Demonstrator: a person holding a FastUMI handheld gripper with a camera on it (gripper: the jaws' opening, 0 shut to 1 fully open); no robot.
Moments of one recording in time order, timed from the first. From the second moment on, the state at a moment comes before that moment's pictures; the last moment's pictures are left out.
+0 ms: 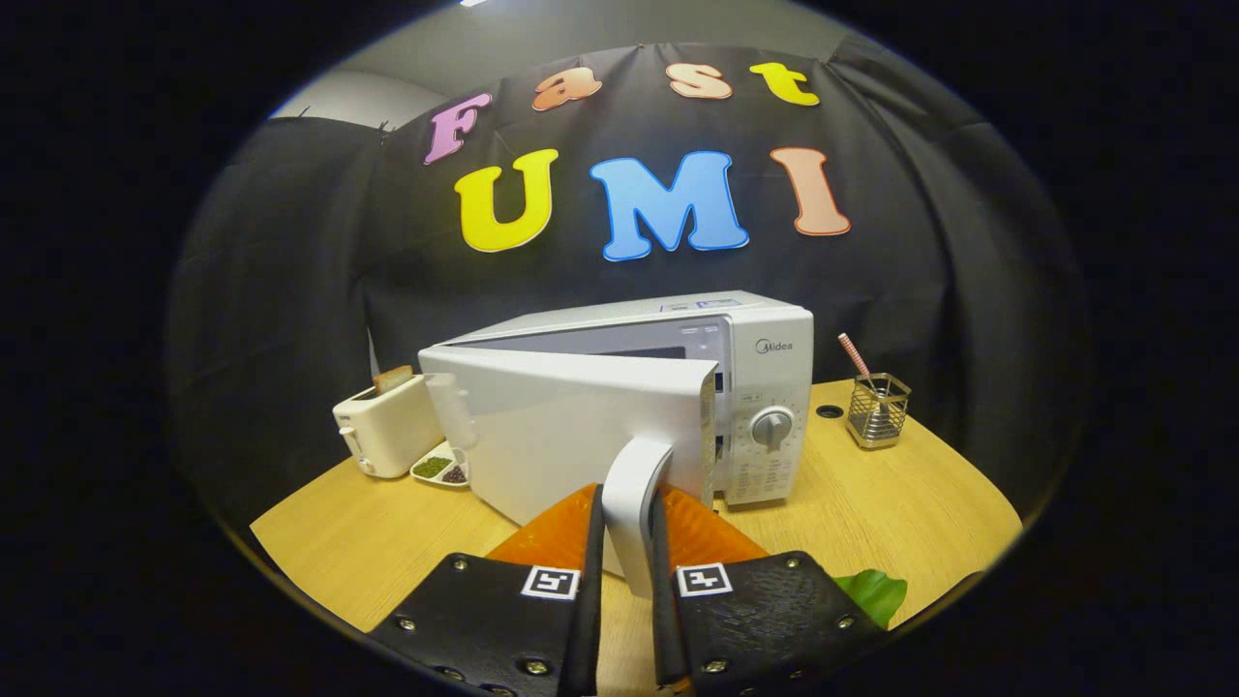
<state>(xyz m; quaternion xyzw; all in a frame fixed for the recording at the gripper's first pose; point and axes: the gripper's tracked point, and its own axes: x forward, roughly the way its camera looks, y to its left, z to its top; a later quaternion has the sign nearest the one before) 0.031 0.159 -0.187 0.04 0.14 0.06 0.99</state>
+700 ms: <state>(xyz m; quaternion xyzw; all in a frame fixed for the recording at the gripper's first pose) -0.058 0.251 -0.189 0.03 0.17 0.20 0.97</state>
